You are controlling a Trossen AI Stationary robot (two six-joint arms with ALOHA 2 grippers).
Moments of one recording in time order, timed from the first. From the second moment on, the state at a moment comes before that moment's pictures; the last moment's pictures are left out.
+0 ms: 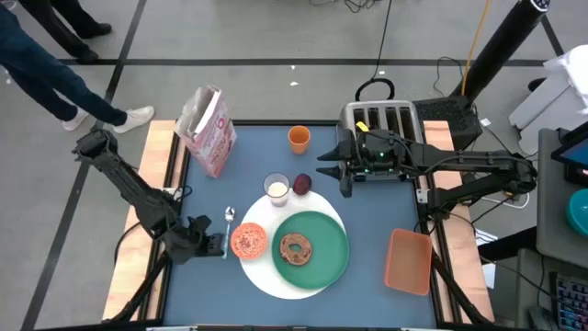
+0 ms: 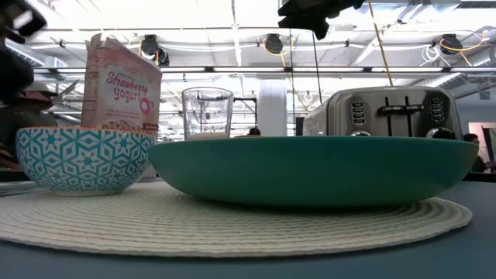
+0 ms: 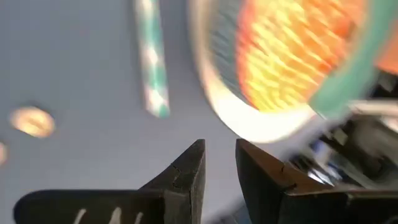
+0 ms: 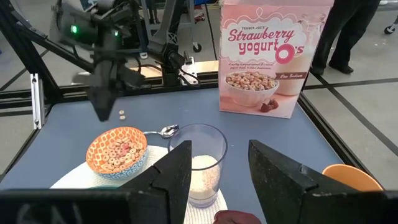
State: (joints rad) left arm -0.82 1.01 0.45 -0.35 -0.28 -2.21; right arm -0.14 1.19 1.00 -0.15 -0.05 0.04
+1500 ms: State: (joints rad) left arm 0.00 0.40 0.38 0.08 -0.32 -0.04; right arm -0.14 0.58 0.54 0.09 -0.11 -0.04
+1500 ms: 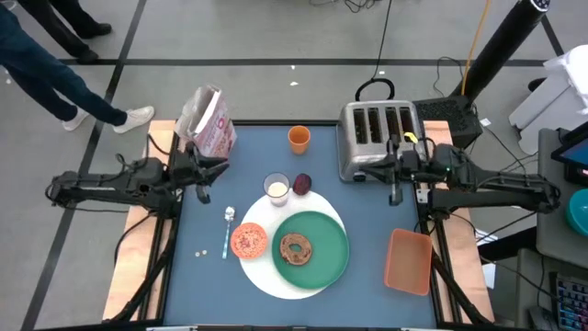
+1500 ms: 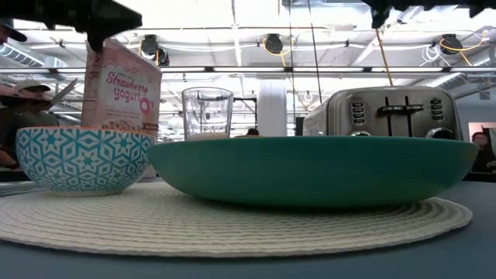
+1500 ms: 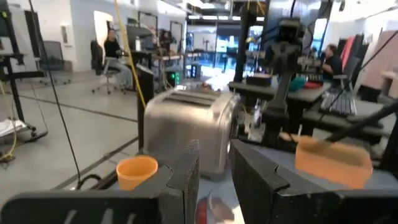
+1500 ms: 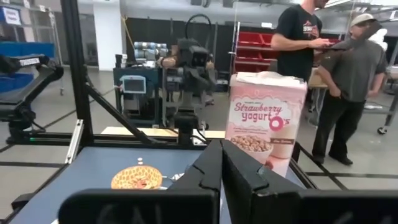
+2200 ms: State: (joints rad) left arm 0.18 0.21 0.04 0.31 -0.15 -0.13; right arm -0.14 0.33 0.25 0.20 -0.10 -0.01
